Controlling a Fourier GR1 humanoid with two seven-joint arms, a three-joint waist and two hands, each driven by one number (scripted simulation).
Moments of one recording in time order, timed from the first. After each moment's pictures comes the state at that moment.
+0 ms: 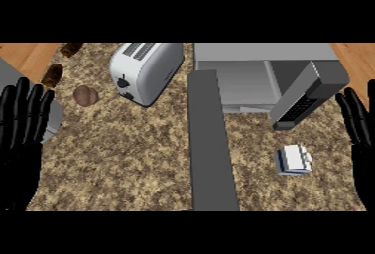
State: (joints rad) left arm 0.01 0.13 0.00 -2.10 0.01 0.01 0.00; right arm 0.02 -0.13 -0.02 -2.10 -0.01 -0.02 -0.01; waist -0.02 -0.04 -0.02
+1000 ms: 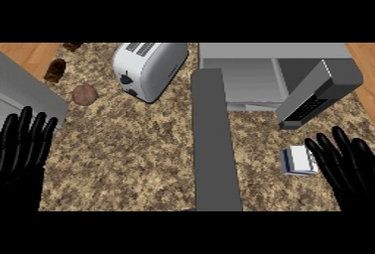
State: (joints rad) left arm 0.19 0.07 0.04 -2.10 0.17 -0.07 -0.03; right arm 0.24 -0.14 0.09 -2.25 -0.35 0.27 0.05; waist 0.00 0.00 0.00
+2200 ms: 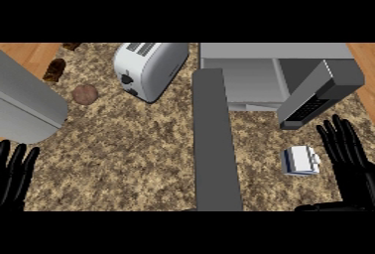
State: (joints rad) left arm 0.40 0.04 0.09 -2.18 0.23 -0.21 -0.11; right arm 0.16 -0.13 -0.15 -1.76 -0.20 0.30 -0.22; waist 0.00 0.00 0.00
